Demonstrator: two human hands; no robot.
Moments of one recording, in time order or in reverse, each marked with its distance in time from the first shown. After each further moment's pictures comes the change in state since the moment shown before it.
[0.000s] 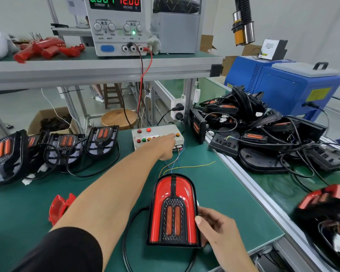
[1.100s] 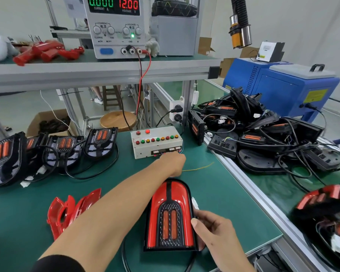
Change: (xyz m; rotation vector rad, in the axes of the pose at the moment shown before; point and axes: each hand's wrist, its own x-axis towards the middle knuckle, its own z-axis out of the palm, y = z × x) left_hand -0.022 0.054 0.020 -0.059 -0.036 0.026; right_hand 0.004 0.010 0.002 0.056 -0.026 0.011
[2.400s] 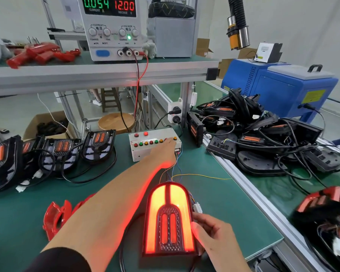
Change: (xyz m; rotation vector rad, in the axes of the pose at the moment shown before) left_hand 0.023 -0.035 -0.007 -0.263 0.189 -0.066; right_hand 0.005 0.005 -0.001 -0.070 0.051 0.014
